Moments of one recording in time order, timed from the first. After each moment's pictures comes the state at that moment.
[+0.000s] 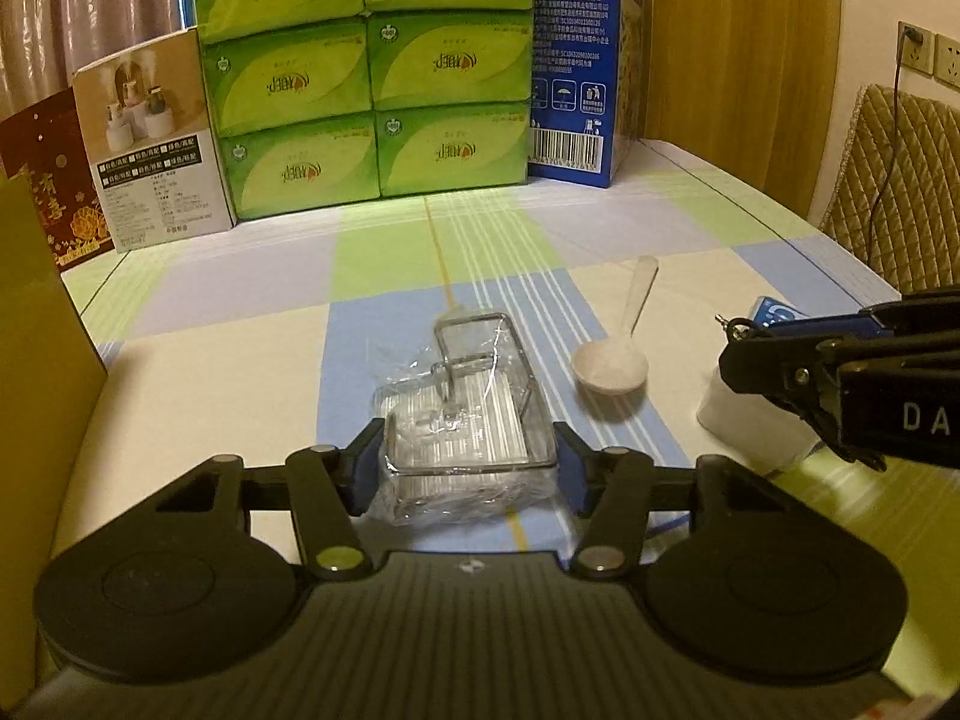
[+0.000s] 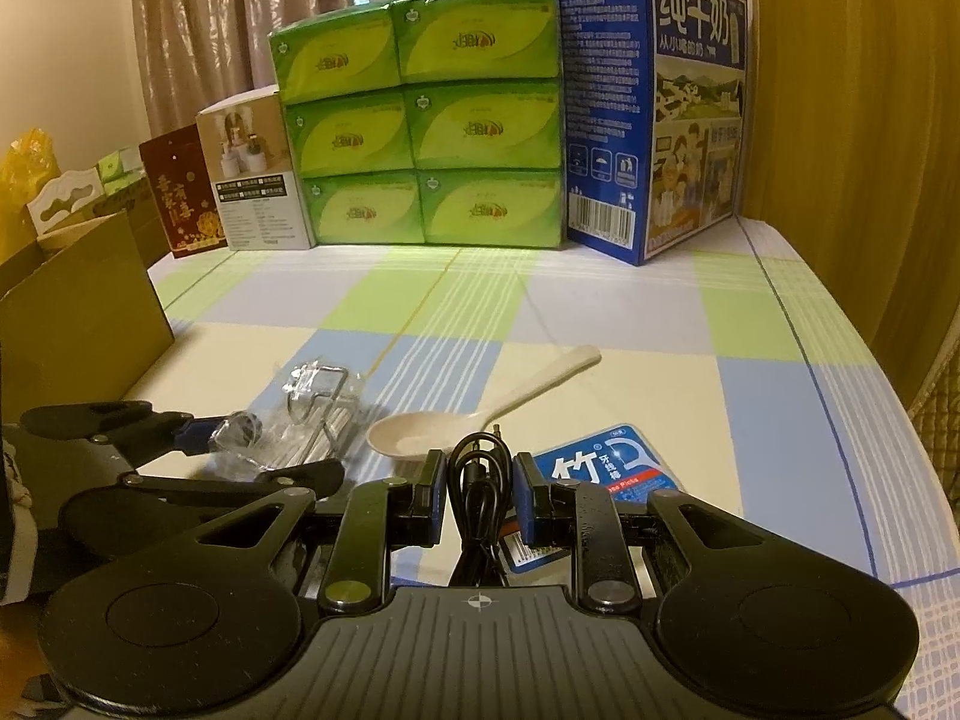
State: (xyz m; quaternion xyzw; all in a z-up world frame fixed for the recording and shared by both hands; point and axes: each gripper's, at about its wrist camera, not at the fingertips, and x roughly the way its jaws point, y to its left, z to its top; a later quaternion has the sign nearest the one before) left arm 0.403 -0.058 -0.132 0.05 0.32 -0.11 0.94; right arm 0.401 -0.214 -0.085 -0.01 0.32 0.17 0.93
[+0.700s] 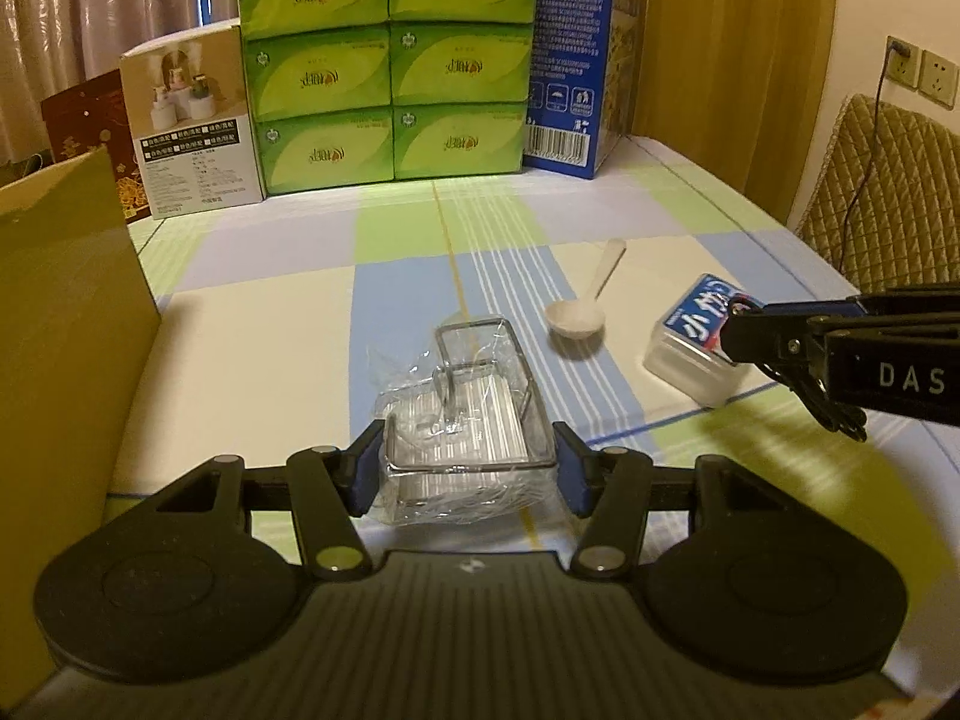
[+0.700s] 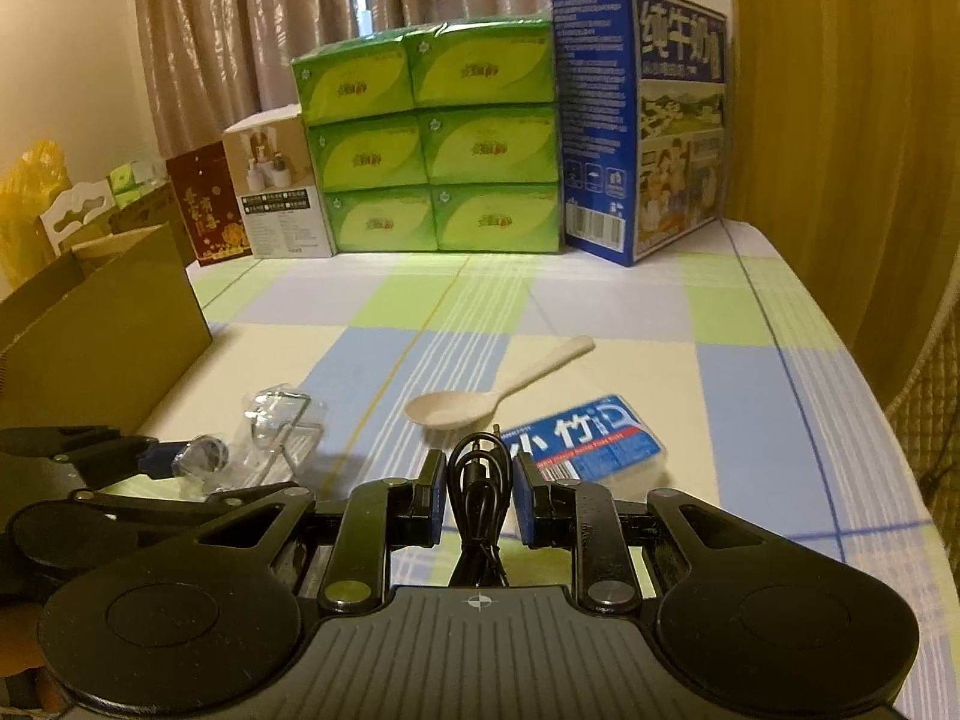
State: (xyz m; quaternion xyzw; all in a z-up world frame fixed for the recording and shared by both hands) left arm 0.343 -0.040 -0.102 0.03 0.34 -0.11 0.93; right arm 0.348 -0.225 -0.057 0.00 0.32 0.17 0.93
